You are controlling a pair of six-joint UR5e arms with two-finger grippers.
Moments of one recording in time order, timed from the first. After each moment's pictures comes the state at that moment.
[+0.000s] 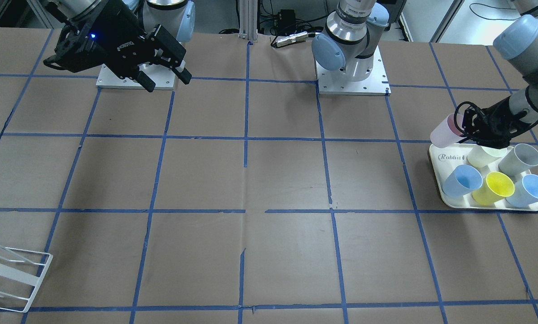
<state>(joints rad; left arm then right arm) -0.83 -1.66 -1.88 -1.45 1.57 1.57 1.50 -1.73 1.72 -1.61 -0.97 0.20</state>
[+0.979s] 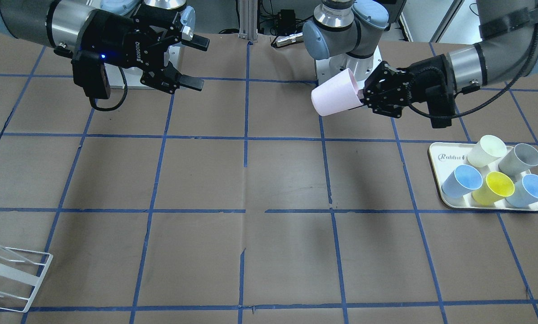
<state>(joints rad) -1.17 -1.54 -1.79 -2.07 0.68 0.94 1.39 -1.72 1.96 -1.61 -0.17 -0.20</state>
